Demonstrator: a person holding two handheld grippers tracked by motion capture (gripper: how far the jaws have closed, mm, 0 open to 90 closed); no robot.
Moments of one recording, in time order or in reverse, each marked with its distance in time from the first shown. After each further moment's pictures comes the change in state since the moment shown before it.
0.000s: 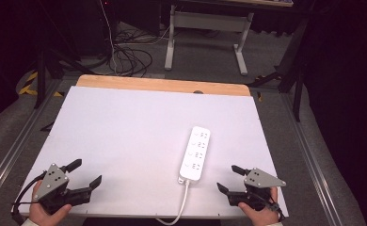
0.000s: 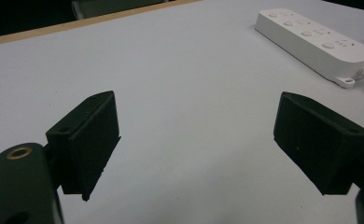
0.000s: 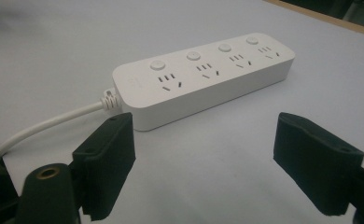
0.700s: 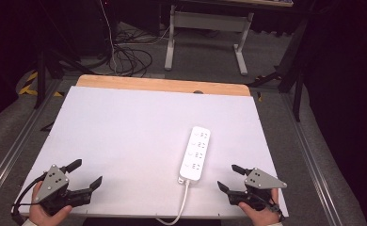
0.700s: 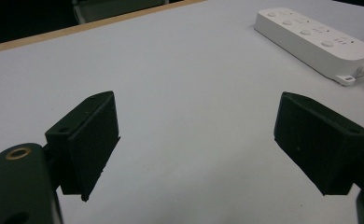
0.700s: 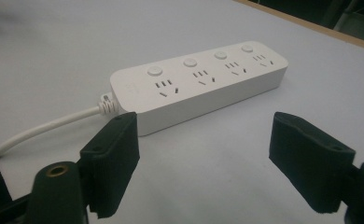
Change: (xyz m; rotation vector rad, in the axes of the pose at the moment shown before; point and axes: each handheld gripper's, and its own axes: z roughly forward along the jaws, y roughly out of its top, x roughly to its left) left arm -0.003 0.001 -0.002 -0.003 0.010 0.027; right arm 0.002 0.002 -0.002 -0.026 -0.019 -0.021
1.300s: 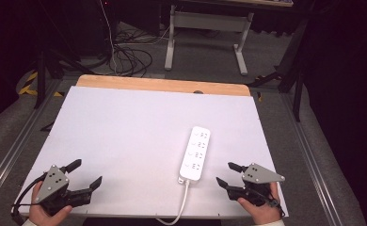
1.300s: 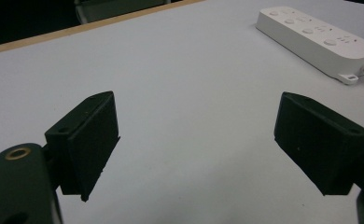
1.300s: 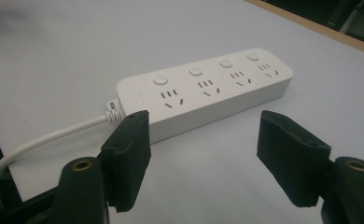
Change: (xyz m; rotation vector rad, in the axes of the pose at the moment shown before) left arm -0.001 0.000 -0.001 0.004 0.009 0.007; right arm 0.000 0.024 0.001 0.048 0.025 -0.029
